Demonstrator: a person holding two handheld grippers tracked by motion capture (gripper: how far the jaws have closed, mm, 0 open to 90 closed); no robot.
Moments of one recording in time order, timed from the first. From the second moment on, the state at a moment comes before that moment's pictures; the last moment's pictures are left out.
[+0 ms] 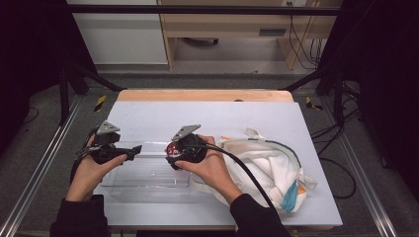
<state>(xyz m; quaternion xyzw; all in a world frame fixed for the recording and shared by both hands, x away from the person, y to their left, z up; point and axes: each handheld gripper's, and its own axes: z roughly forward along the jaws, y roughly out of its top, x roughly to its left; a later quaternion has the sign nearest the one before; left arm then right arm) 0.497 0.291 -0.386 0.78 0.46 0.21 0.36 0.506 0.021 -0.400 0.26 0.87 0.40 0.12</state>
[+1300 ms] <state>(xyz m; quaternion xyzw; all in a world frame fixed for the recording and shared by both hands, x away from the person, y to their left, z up) 0.497 0.288 -0.388 0.79 0.46 0.21 0.36 0.506 0.027 -0.418 0.25 0.89 0.37 0.12</state>
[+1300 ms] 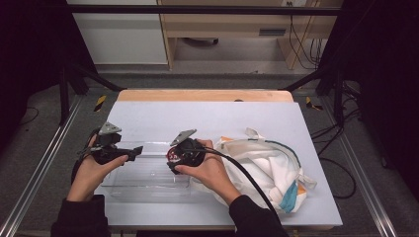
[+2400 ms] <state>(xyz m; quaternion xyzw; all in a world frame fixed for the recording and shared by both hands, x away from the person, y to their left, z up) 0.497 0.285 -0.389 0.79 0.46 0.21 0.35 0.506 0.037 -0.421 0.22 0.92 0.30 0.12</state>
